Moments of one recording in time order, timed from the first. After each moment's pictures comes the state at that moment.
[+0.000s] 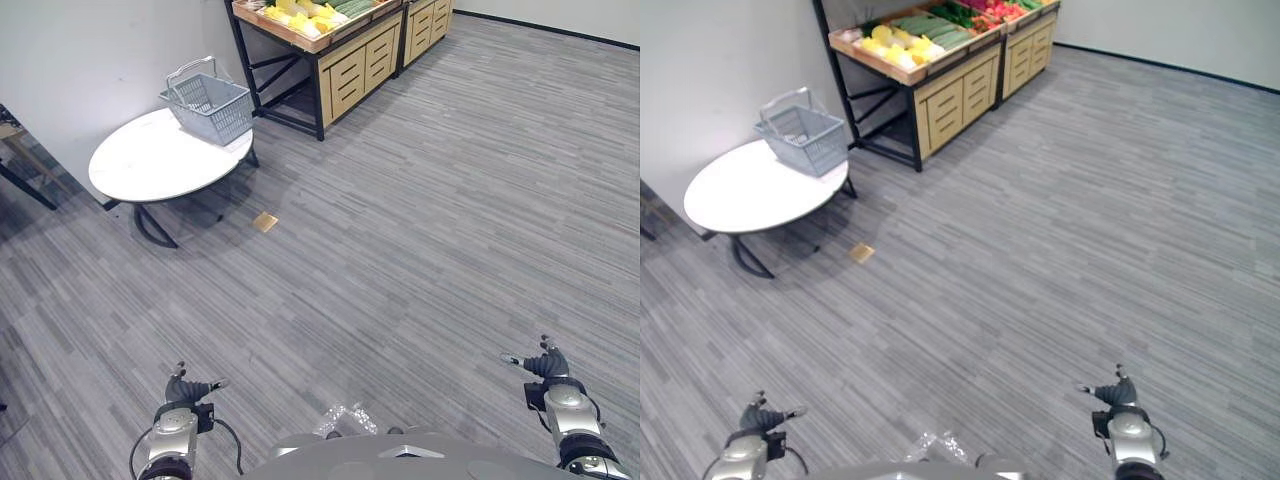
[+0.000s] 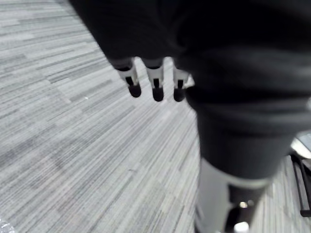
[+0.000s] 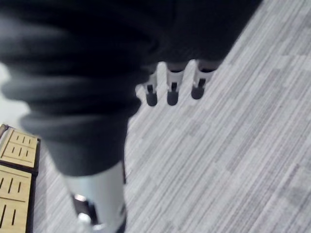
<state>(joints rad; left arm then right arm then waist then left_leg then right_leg) 0.07 0.27 0.32 0.95 0.11 -0.05 0.13 0.01 -0.32 -0.31 0.87 -0.22 0.00 -0.08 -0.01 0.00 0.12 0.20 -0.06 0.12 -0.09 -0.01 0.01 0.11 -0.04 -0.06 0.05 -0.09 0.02</state>
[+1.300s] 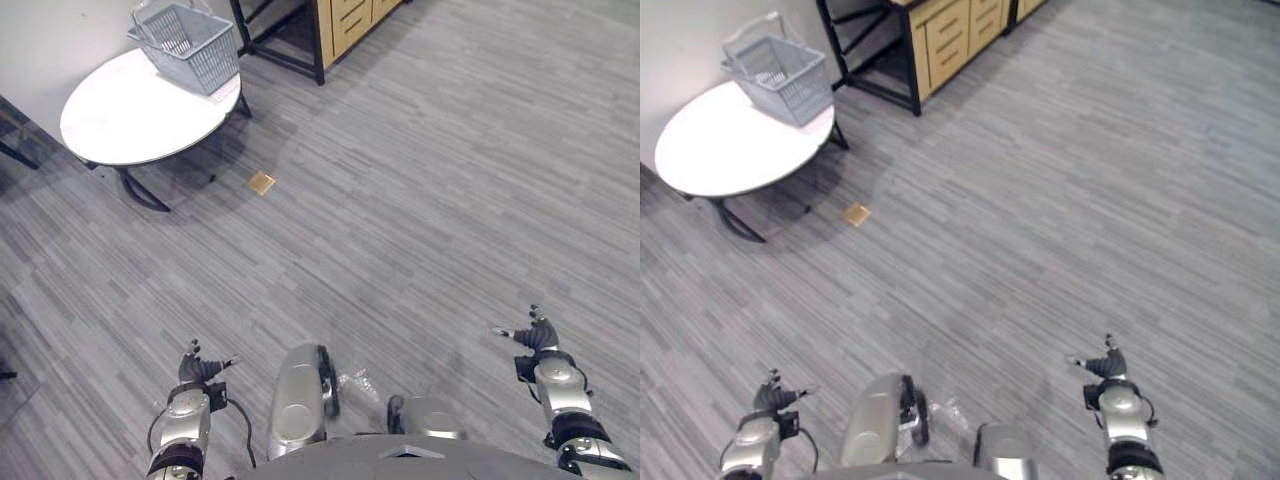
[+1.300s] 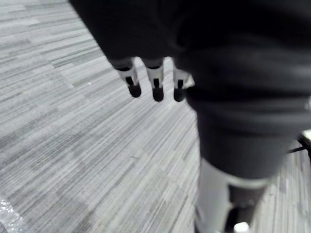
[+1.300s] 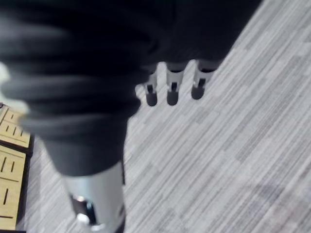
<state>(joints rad) 0.06 0.25 0.28 0.85 -0.03 -0.06 0.13 -0.06 -0.40 -0.25 0.80 -0.17 0.01 -0.10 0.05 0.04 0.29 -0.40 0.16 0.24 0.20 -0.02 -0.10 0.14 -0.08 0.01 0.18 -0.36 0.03</state>
